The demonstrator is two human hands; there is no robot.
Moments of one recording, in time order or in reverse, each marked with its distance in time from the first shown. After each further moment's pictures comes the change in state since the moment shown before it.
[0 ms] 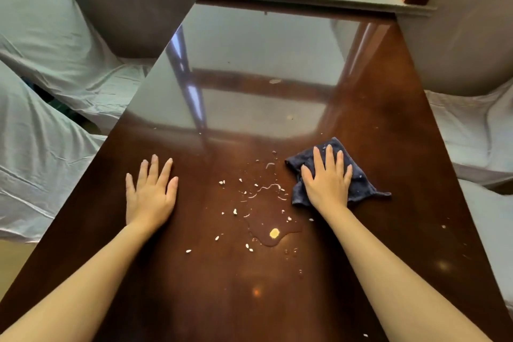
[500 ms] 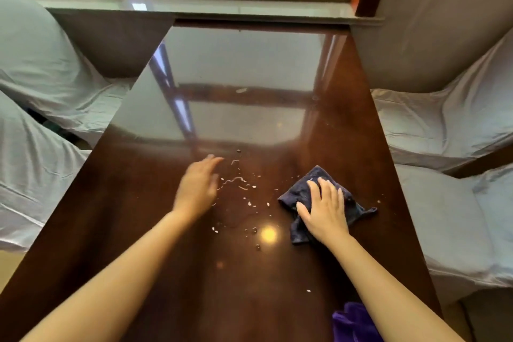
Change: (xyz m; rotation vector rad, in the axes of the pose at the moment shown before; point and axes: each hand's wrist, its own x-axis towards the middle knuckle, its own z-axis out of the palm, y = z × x) left_hand -0.055 0.151 -0.050 -0.395 0.029 0.383; right_hand -0.092 0.092 -0.037 -0.061 -0.068 -0.076
